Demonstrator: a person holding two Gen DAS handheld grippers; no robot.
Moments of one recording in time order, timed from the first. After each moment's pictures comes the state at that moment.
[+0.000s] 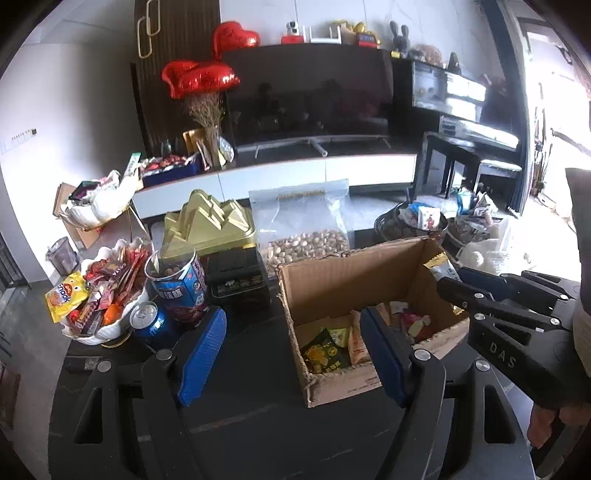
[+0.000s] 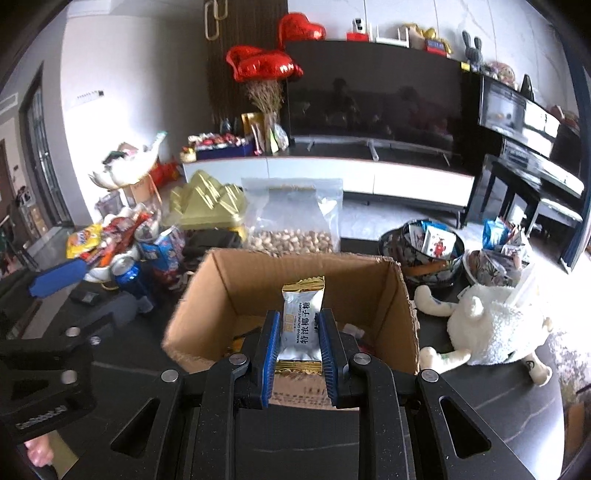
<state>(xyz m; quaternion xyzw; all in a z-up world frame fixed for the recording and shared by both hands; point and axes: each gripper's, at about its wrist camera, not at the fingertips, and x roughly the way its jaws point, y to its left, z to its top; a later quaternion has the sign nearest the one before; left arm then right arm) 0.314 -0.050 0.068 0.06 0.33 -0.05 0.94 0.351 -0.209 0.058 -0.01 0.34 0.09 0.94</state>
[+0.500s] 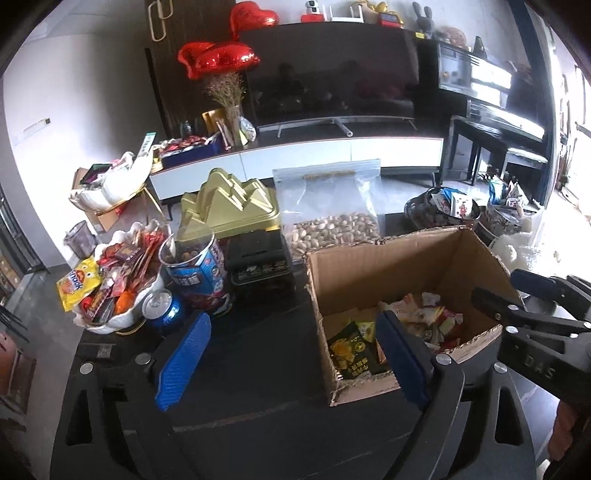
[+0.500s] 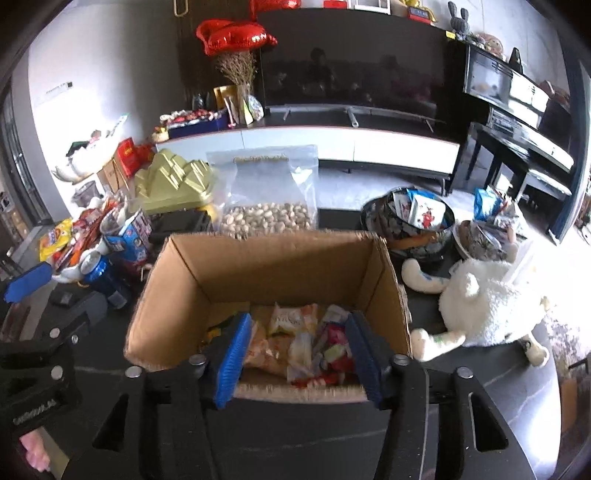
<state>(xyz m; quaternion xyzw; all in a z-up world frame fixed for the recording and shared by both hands) 0.336 -0.042 0.054 0.06 0.36 0.00 0.93 0.369 -0.217 0.048 0.00 0.39 0.05 0.92</state>
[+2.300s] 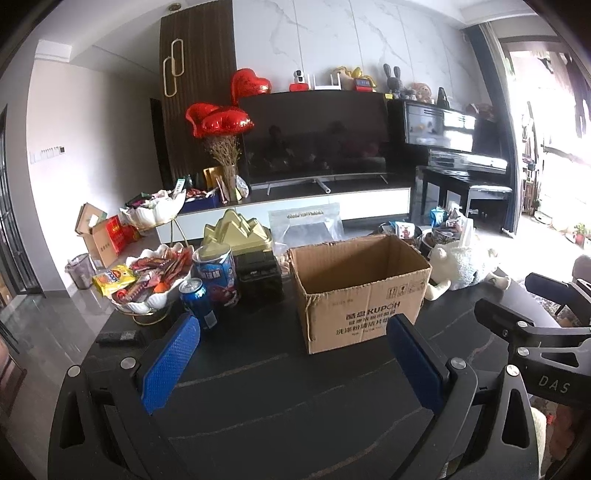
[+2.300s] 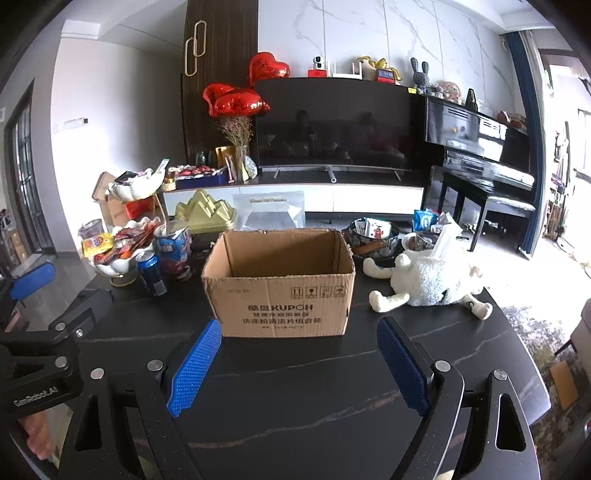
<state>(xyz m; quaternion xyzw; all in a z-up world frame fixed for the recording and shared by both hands) 0.124 -0.032 0.088 0.05 0.24 -0.04 0.97 0.142 -0.219 0.086 0.00 0.27 0.02 0.96</state>
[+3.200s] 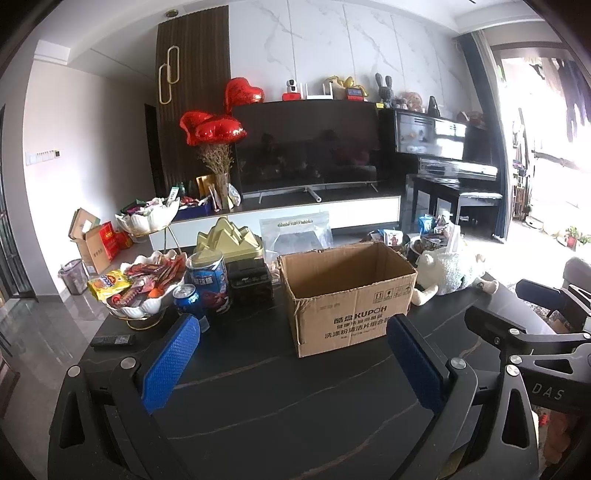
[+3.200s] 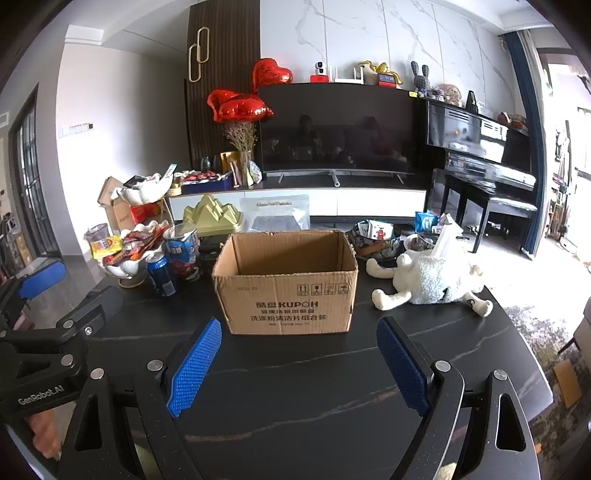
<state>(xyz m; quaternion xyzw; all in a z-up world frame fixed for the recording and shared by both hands) 0.108 -0.036 0.094 0.05 0.22 -0.05 0.97 0.124 -0.218 0.088 0.00 0.26 0.03 0.97</state>
